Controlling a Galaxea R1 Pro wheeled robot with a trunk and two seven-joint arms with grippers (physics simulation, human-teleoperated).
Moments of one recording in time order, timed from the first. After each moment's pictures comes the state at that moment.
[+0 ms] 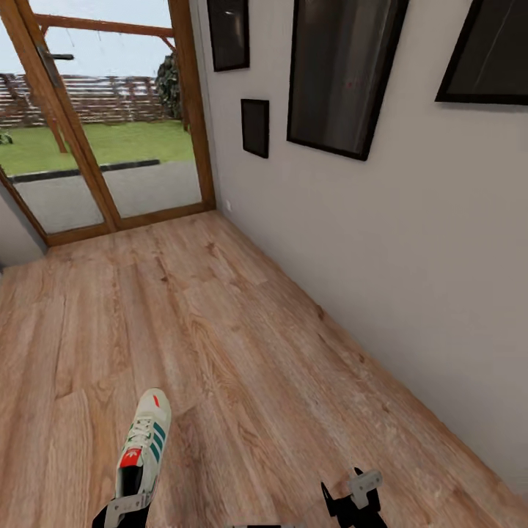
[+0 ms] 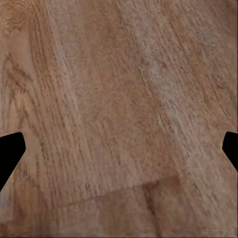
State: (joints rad) left arm -0.26 0.11 0.06 -0.32 0.14 -0.51 -0.07; right arm -0.31 -0.03 0.11 -0.33 0.13 -0.54 0.07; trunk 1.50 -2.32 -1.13
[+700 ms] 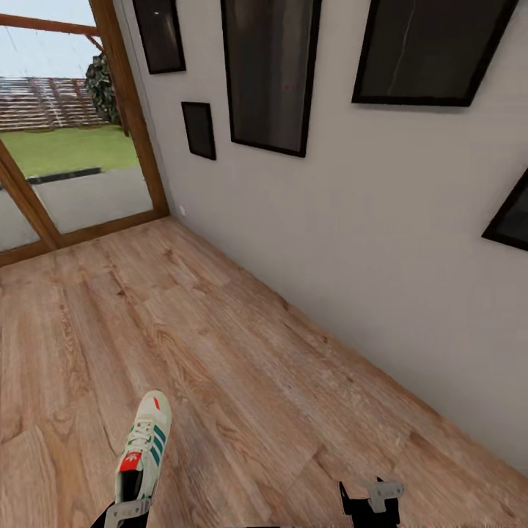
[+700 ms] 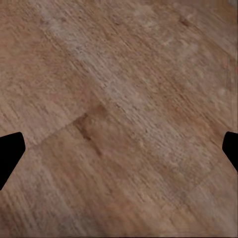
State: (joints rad) left arm -0.25 0.11 0.05 -0.31 0.13 -0.55 -0.07; right arm -0.31 -0.04 0.09 -0.29 0.01 -0.55 -0.03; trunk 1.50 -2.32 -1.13
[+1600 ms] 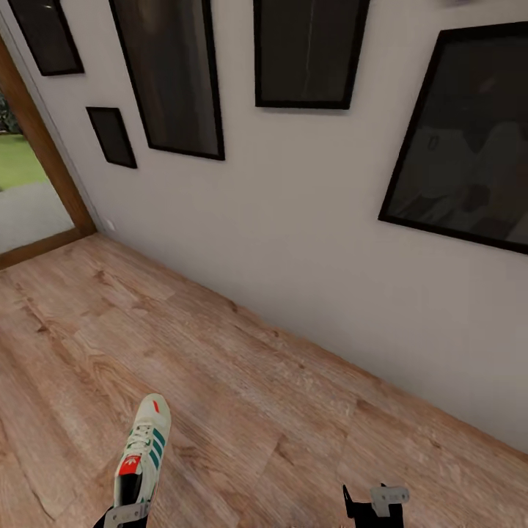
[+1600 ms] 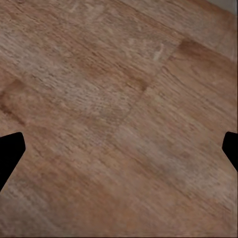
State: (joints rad) left arm -0.24 0.11 0.05 -0.29 0.13 -0.55 -0.07; right arm -0.31 -0.04 0.09 -0.27 -0.04 -0.54 -0.03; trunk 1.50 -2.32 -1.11
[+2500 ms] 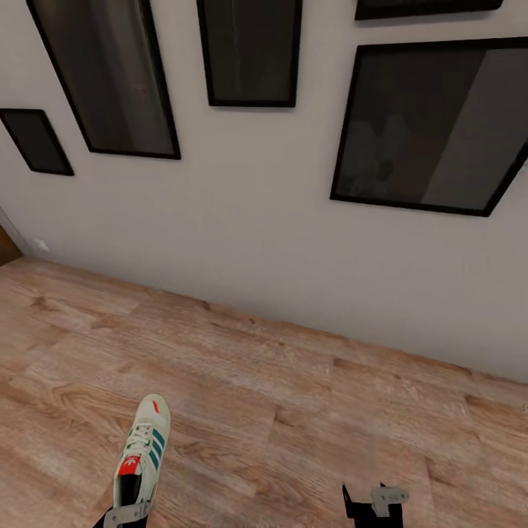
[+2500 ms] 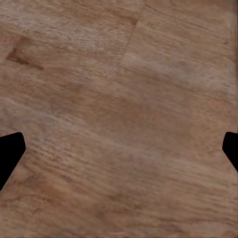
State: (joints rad) left arm -0.24 0.11 0.05 -0.29 0.14 -0.55 -0.07; right arm -0.31 -0.04 0.09 -0.27 -0.04 -0.54 -0.03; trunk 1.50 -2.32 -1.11
